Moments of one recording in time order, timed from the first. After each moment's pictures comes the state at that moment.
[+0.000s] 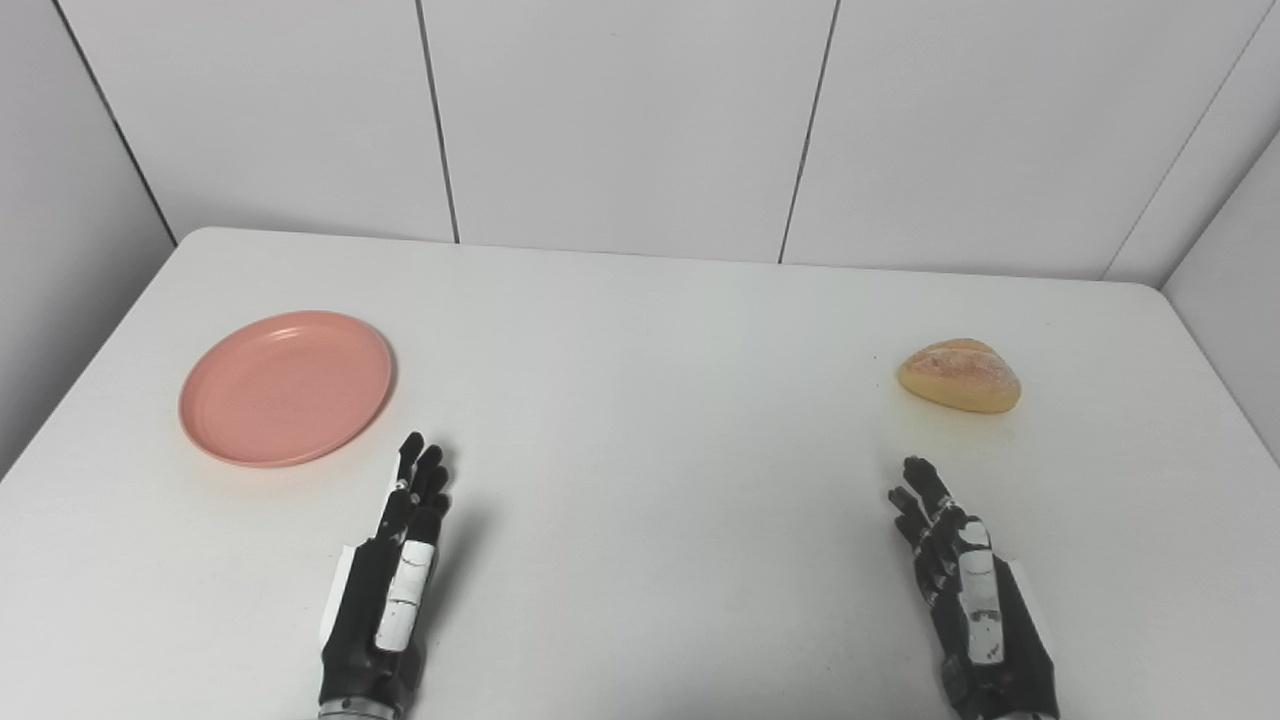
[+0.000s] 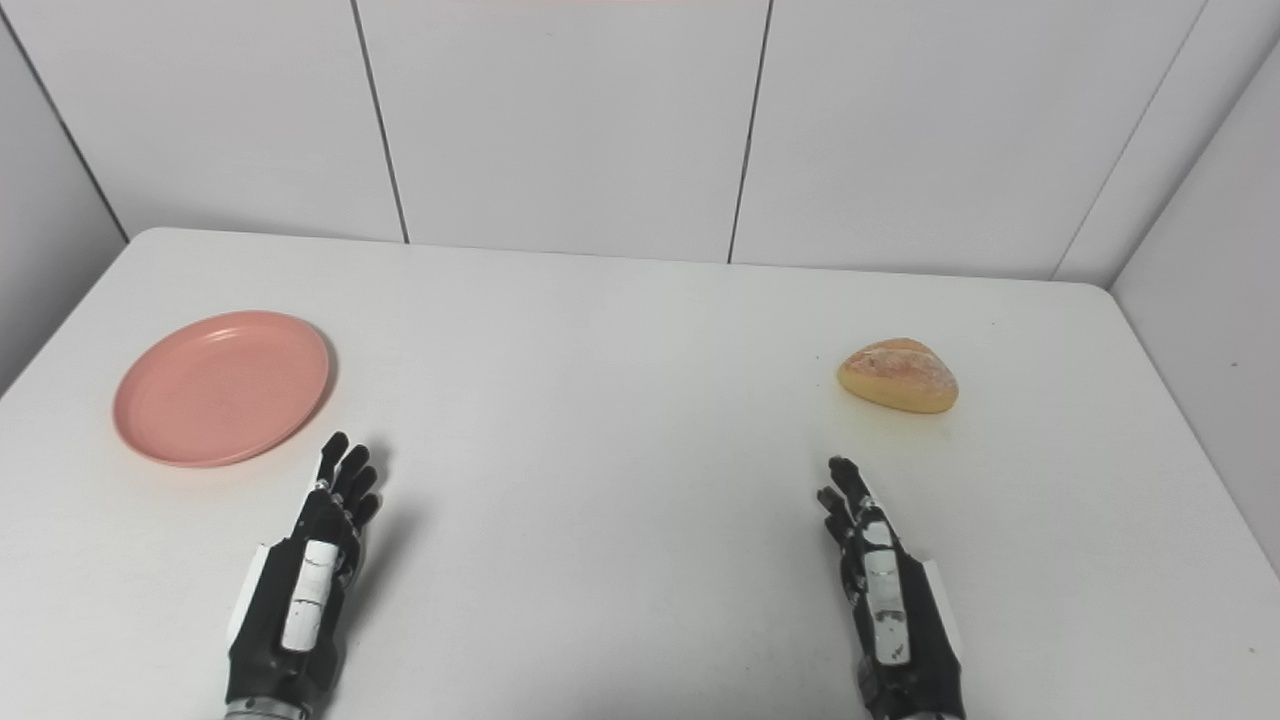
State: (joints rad) left arm 0.16 0.02 0.00 -0.24 -0.06 -0.07 -0.04; right arm 0.09 -0.03 -0.02 -0.18 0.17 -0.01 0.11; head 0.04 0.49
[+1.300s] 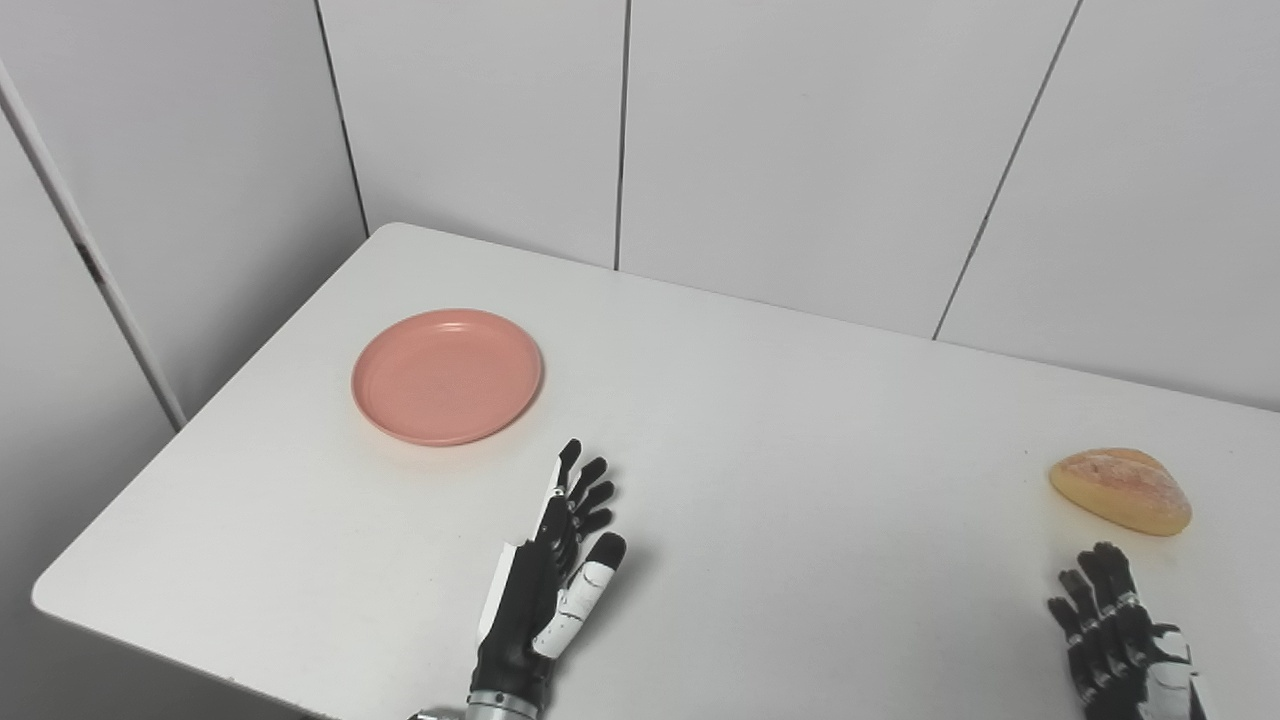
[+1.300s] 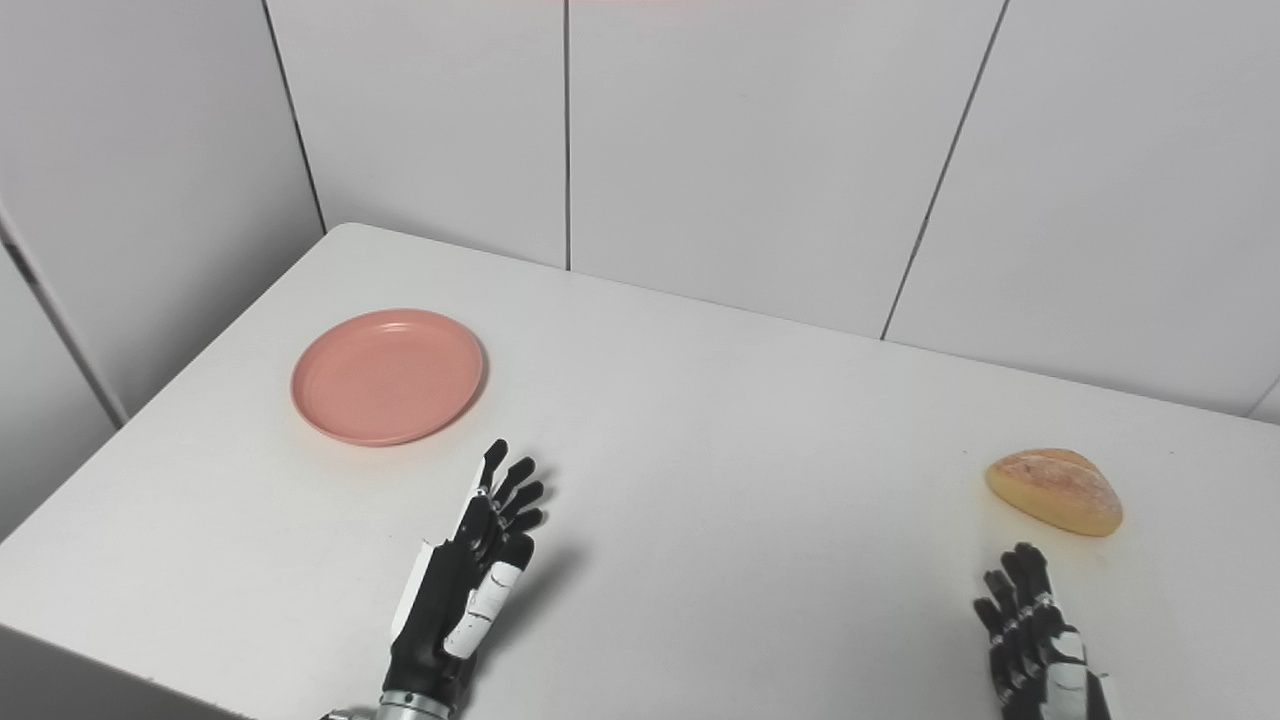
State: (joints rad) left arm 0.12 -0.05 -0.07 -0.09 0.09 -0.26 0.09; right arm 0.03 -0.13 -0.07 -0.04 0.30 -0.09 0.20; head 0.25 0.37
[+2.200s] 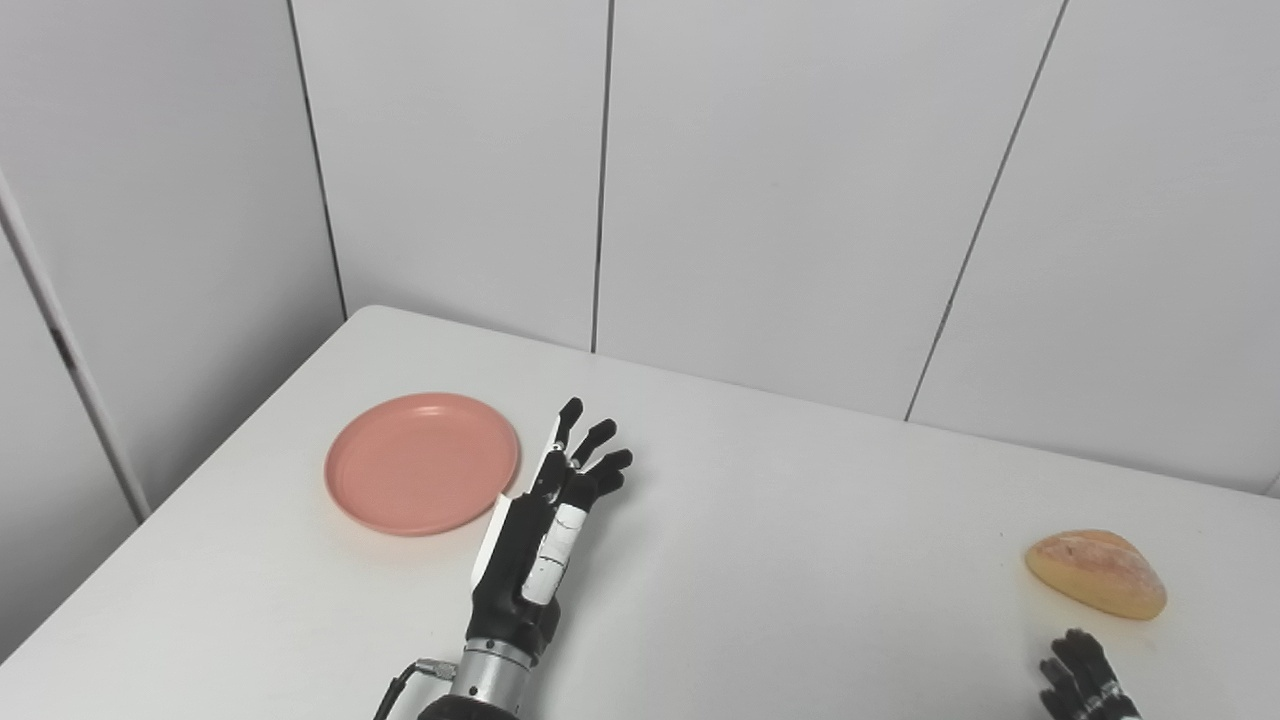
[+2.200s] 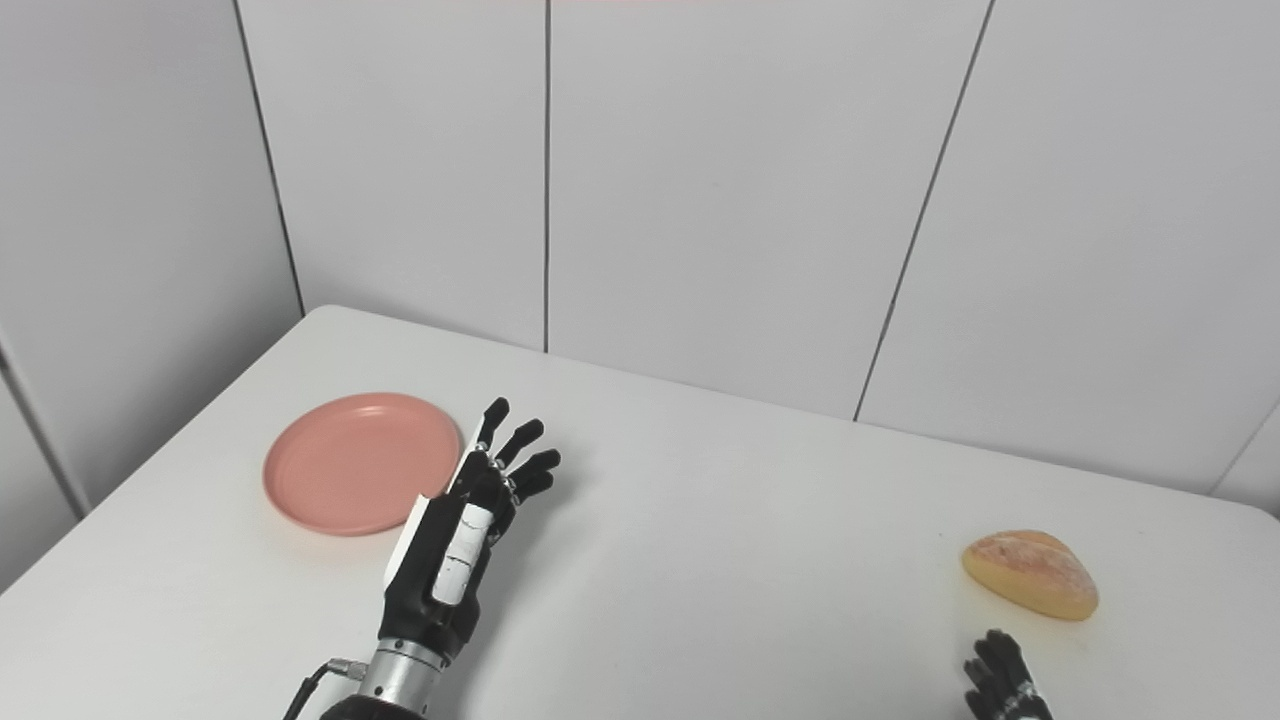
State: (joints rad) left arm -0.15 0.02 0.01 -0.17 -0.10 -0.07 0.01; right arm 0.01 -0.11 -0.07 -0.02 0.27 -0.09 0.20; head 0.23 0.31
